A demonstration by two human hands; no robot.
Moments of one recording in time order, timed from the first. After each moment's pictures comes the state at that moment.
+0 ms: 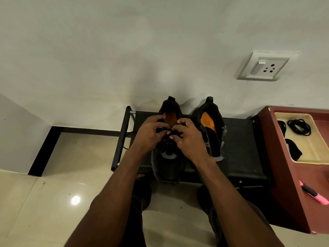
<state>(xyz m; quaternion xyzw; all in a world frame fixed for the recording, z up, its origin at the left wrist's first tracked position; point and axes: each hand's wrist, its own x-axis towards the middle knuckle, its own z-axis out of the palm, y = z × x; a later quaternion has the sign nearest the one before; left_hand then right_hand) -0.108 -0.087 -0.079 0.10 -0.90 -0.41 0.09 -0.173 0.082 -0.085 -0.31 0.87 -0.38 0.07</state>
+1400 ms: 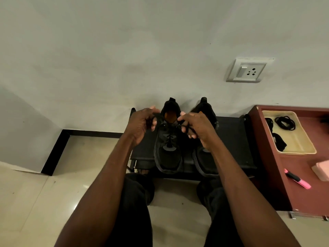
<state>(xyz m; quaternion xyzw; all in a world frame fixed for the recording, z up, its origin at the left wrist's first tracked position) -0.077 -0.084 -0.001 0.22 -0.59 -0.77 0.09 -0.170 0.112 0.003 -0.13 0.71 -0.62 0.30</state>
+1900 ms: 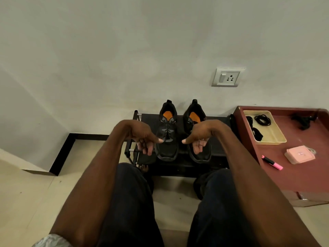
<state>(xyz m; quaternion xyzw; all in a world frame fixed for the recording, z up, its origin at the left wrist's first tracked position) -0.012 -0.067 0.082 0.12 -0.80 -0.40 -0.44 -0.134 0.159 0.077 -0.27 0.81 -0.06 0.52</state>
